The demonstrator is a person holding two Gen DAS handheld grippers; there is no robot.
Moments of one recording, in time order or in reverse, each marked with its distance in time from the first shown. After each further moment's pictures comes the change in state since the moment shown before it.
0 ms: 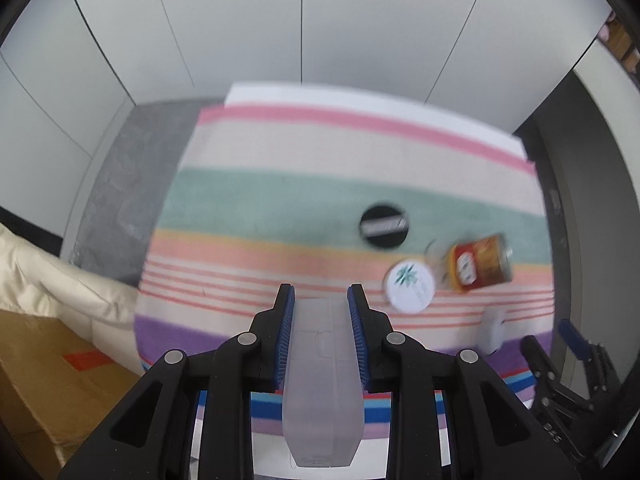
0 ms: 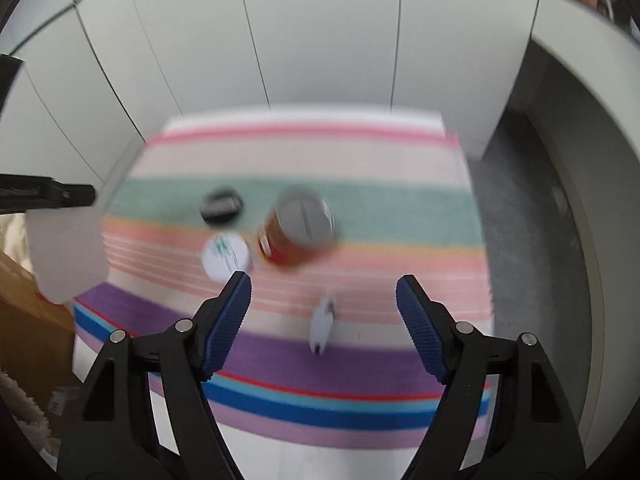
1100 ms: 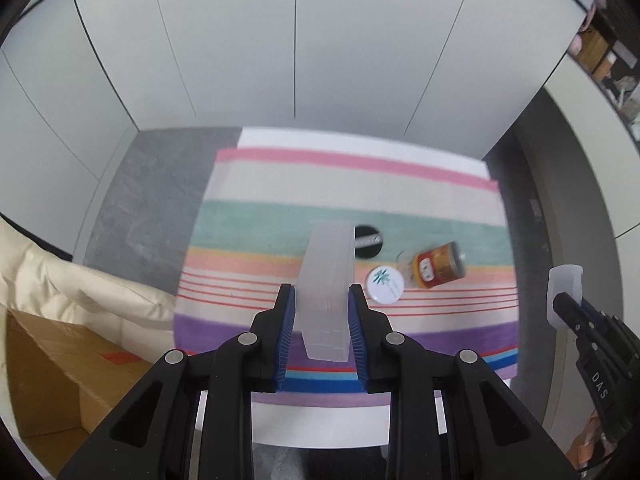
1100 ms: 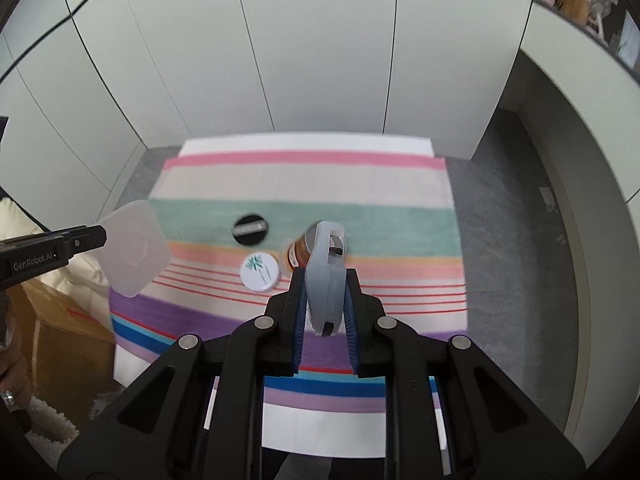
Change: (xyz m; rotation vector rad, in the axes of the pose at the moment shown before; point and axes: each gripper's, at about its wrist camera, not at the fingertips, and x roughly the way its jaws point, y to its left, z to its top) left arm -0.123 0.006 -0.009 0.032 -0.125 -0.032; right arm -0.107 0.026 0.056 0.015 -0.017 -0.020
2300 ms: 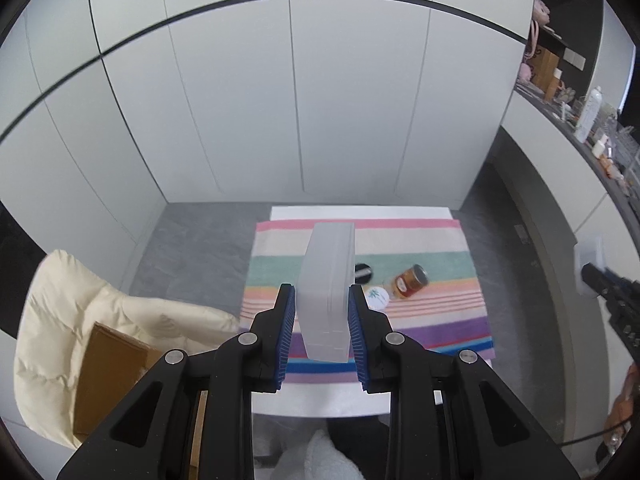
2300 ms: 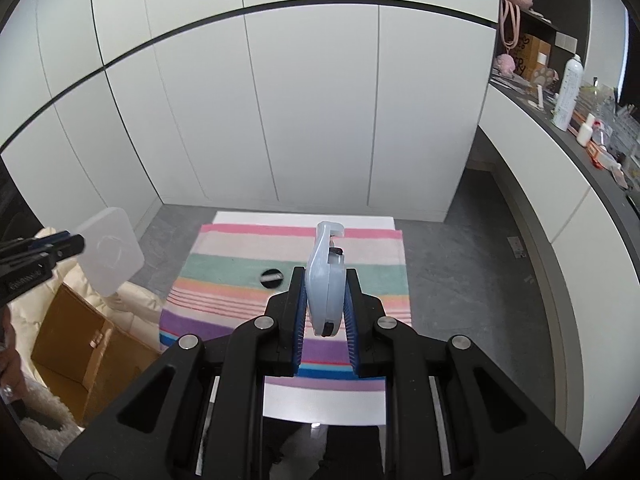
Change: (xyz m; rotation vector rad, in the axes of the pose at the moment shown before) left arm -0.216 0.003 -0.065 0.075 -0.239 0.034; right arm -0.224 0.004 -0.013 -0.006 -0.218 -0.037
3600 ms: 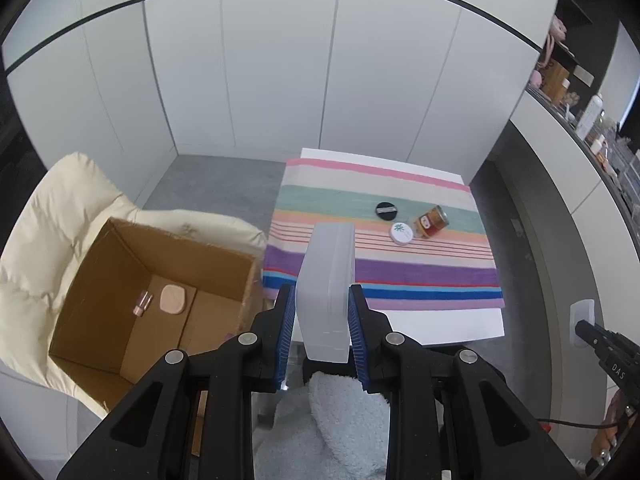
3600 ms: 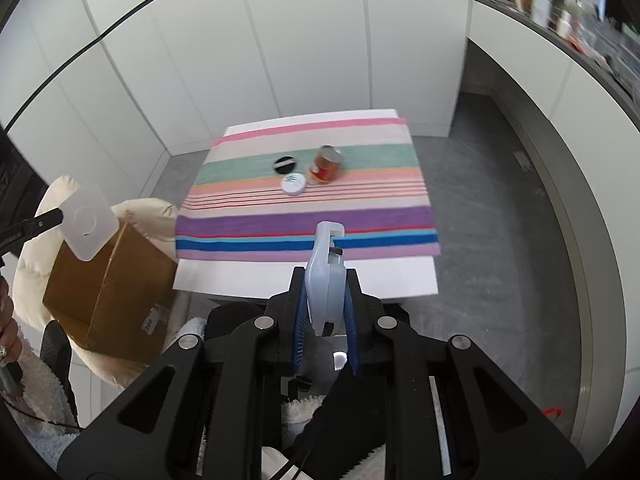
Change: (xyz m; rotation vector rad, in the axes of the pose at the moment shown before) left arm -0.020 0.100 -0.151 -0.124 0.037 -0.027; right arm -0.035 0.022 -0.174 0.083 0.173 0.062
